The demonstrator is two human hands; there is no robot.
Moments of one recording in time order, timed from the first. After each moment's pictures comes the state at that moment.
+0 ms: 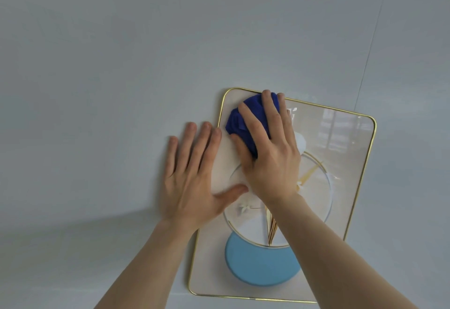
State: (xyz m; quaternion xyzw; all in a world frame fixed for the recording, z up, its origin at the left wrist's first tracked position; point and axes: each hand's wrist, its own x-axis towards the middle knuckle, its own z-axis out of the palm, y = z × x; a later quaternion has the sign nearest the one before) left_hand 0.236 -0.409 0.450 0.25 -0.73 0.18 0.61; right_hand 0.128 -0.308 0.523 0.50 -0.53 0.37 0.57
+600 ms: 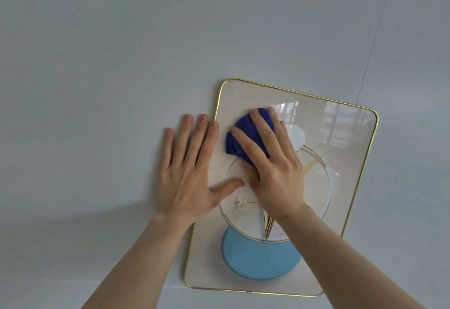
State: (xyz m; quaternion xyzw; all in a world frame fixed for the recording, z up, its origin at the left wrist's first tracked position) left_hand 0.236 -0.415 0.449 0.26 -0.74 0.22 0.58; right_hand 0.103 -0.292 0.494 0.56 -0.52 0.29 0.57
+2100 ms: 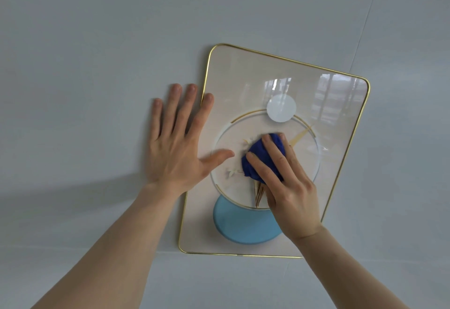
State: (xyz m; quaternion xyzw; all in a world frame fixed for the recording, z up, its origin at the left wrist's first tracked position) left_hand 0.236 -0.416 0.446 0.26 -0.75 0.22 0.57; right_hand 0.070 -0.234 0.417 0.55 -0.58 0.23 0.56
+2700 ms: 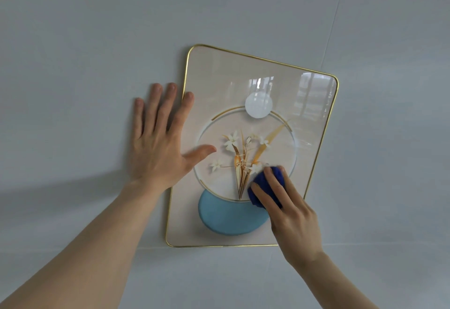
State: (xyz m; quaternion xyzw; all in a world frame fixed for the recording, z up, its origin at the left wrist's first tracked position) left_hand 0.238 -0.415 0.447 0.24 -0.76 0.19 0.58; right_hand 0.067 -0.180 0.368 0.50 -0.67 0.15 0.53
